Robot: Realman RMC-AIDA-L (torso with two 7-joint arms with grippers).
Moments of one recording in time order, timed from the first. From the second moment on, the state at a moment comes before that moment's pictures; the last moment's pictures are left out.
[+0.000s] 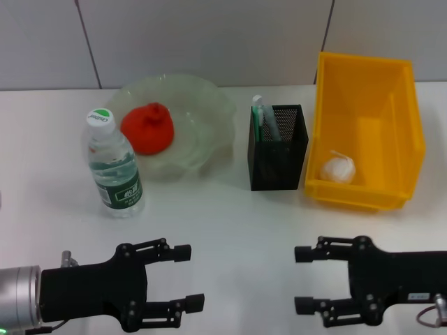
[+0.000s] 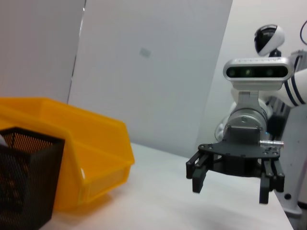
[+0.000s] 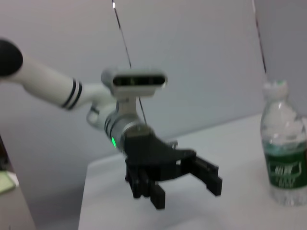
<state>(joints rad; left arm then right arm) -0.43 -2.05 0.77 0.42 1.92 1.73 -1.04 0.45 2.05 -0.84 -0.54 -1.92 -1.75 1.14</state>
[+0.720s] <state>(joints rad) -0.43 -2.03 0.77 0.45 1.99 1.72 -1.08 0.46 2.07 -0.83 -0.54 -1.96 -1.70 1.14</state>
